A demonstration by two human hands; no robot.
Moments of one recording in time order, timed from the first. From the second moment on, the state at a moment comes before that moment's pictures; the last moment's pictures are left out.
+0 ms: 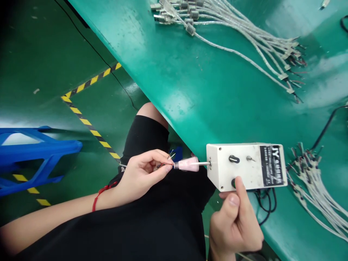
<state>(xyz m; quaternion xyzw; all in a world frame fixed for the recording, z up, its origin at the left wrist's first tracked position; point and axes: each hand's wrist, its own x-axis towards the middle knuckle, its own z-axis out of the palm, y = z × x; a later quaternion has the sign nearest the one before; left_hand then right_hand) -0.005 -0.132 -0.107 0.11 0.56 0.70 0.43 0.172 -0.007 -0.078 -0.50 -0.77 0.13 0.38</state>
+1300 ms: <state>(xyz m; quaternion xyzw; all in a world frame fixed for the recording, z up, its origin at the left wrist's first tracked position) -0.003 -0.152 -0.086 0.22 0.57 0.71 0.35 0.126 -0.048 -0.078 -0.40 -0.52 0.74 0.15</state>
